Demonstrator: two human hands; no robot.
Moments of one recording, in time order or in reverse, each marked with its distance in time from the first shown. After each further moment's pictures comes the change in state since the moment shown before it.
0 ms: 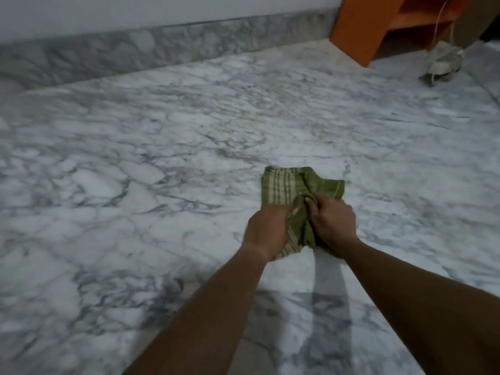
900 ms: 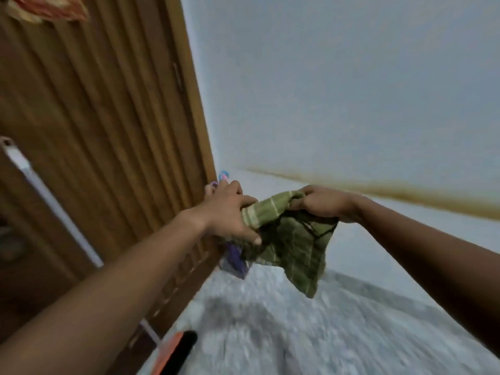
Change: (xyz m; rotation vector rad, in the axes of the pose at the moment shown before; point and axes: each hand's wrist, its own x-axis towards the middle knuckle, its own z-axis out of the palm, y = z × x) left_hand -0.567 0.268 -1.025 0.567 0.440 -0.707; right_hand -0.237 -0.858 -0.783 0.229 -0.919 -1.086
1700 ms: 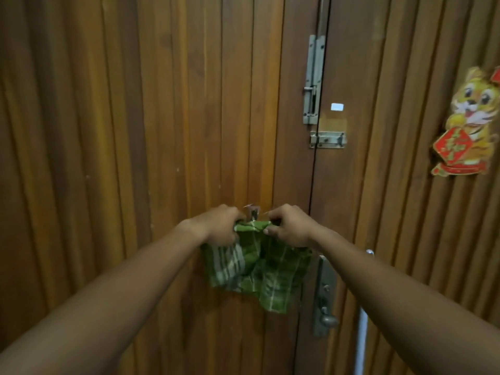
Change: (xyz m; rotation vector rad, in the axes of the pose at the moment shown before) left_hand -0.509 -0.391 -0.287 0.042 0.273 -0.873; right_hand 0.025 -0.677 0.358 -0.433 -0.252 -1.143
